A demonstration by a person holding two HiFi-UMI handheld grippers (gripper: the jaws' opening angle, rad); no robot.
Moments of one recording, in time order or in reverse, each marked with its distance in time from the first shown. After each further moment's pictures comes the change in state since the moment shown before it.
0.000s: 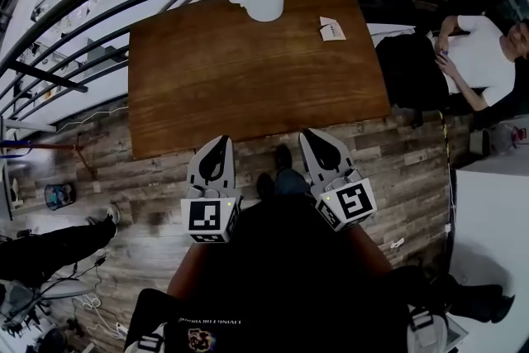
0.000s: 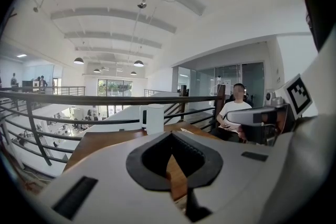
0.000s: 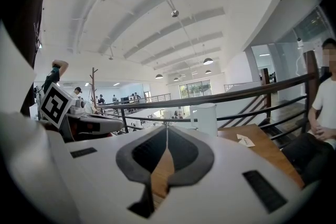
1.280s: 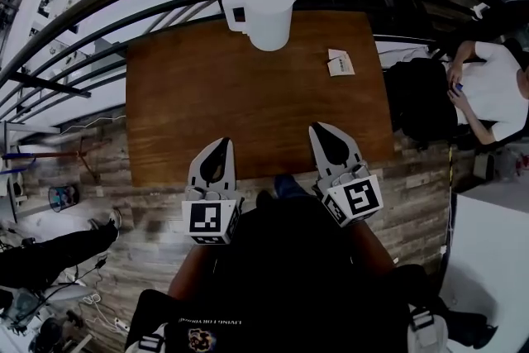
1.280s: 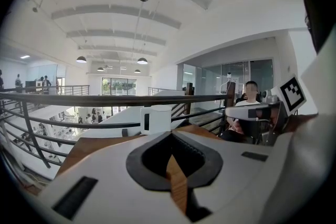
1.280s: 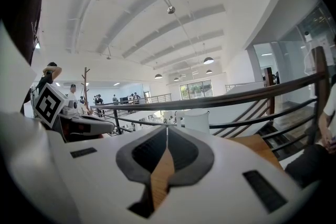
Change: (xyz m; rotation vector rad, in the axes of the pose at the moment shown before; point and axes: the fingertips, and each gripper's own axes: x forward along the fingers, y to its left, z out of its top) left arm 0.142 0.029 0.037 -0.011 0.023 0.053; right arm 0.114 -0.131 0.029 -0.010 -0.001 0.019
